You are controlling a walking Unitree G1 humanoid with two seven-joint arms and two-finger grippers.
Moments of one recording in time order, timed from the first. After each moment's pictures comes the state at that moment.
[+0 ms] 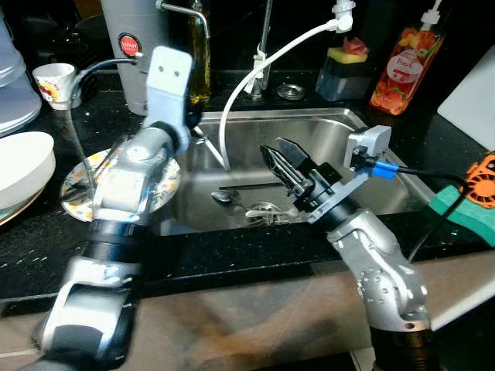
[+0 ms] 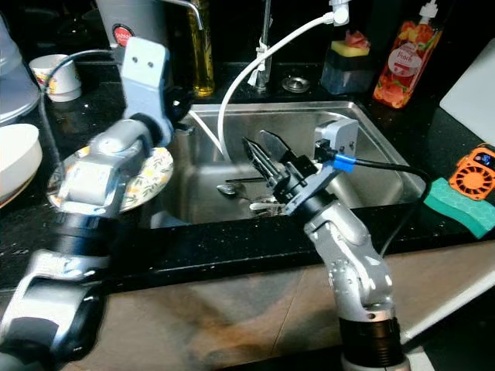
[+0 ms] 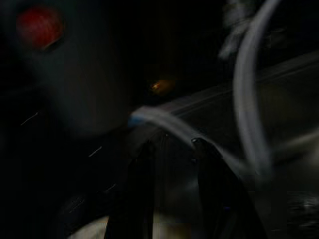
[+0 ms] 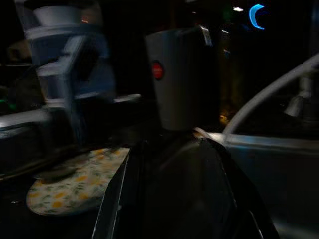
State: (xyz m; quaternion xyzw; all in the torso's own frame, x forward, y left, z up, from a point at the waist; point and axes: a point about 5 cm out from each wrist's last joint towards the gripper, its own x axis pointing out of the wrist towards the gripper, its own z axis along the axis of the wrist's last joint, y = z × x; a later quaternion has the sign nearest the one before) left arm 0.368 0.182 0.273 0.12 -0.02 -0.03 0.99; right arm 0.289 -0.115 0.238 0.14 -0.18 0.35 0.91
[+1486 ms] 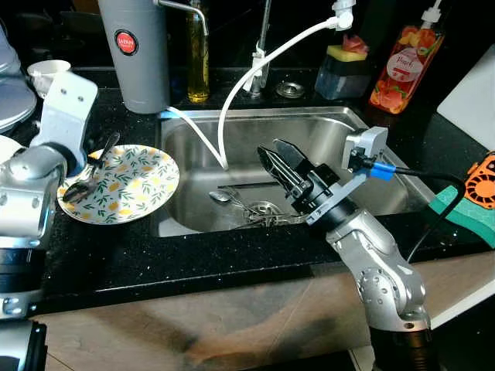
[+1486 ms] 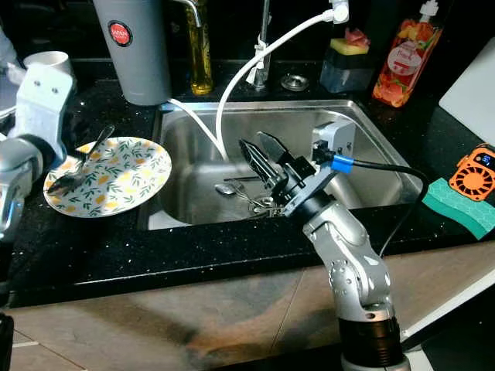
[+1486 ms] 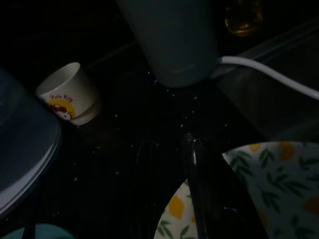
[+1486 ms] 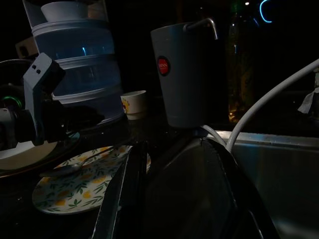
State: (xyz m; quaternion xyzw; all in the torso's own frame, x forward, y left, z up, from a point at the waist) left arm 0.341 0.257 0.280 0.22 0.01 0.01 0.97; right arm 0.289 -0.112 0.237 0.14 -0.18 0.36 0.91
